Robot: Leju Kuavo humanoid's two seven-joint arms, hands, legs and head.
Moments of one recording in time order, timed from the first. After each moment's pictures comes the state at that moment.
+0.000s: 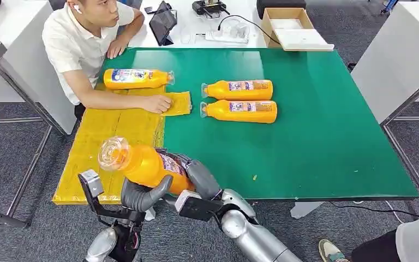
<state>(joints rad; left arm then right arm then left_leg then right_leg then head) -0.04 -0.12 -0.41 -1.52 0.45 0.02 -0.28 -0.33 0.10 0.65 -1.08 0.33 0.02 -0.42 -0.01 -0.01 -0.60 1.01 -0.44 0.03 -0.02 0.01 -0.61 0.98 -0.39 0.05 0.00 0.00</state>
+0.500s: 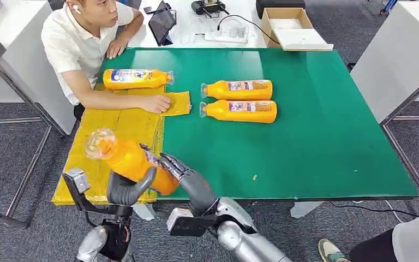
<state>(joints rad) -0.03 -0.11 -0.28 -1.51 0.39 0.15 -0.30 -0.29 0.10 0.71 -1.09 0.46 -0.12 -0.42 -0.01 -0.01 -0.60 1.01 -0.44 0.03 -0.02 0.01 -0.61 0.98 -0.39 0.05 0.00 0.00</state>
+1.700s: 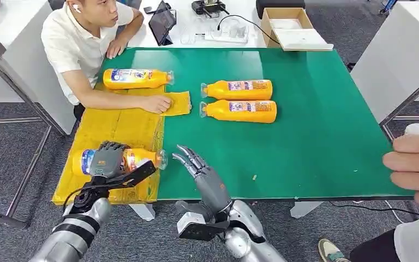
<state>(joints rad) -0.43 0.00 -0.20 -0.82 -1.13 0.40 0.06 -0.19 0.09 0.56 -1.23 0.54 -0.22 -0.43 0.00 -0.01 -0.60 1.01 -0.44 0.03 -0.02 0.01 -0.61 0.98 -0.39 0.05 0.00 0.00</state>
